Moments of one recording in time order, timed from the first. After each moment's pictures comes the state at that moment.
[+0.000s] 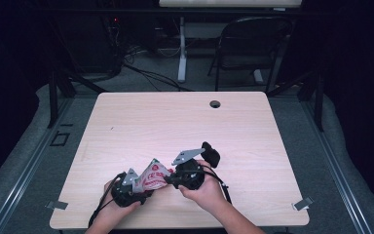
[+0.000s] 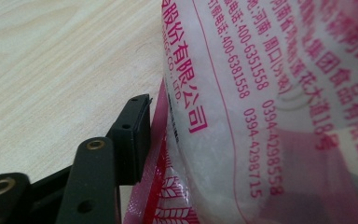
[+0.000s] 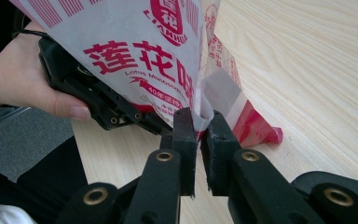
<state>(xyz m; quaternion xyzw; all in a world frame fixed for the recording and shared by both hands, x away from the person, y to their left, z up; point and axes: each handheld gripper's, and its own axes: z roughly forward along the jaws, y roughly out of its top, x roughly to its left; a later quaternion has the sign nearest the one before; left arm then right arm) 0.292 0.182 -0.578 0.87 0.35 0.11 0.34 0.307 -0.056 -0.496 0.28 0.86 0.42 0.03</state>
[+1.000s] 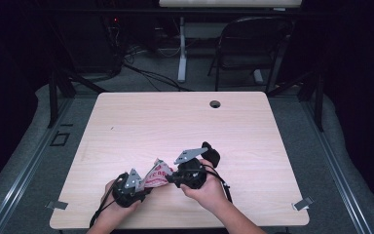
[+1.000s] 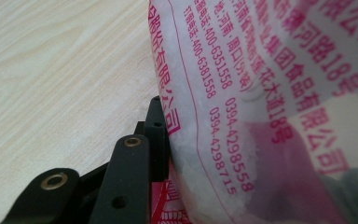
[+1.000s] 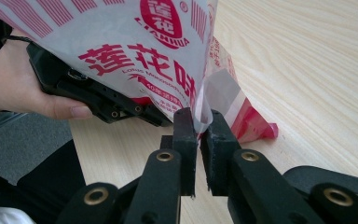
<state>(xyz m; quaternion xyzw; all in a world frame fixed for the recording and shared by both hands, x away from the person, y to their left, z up) 0.288 0.176 -0.571 0.88 0.32 0.15 0.33 0.308 -0.062 -0.495 0.29 0.86 0.42 0.03</state>
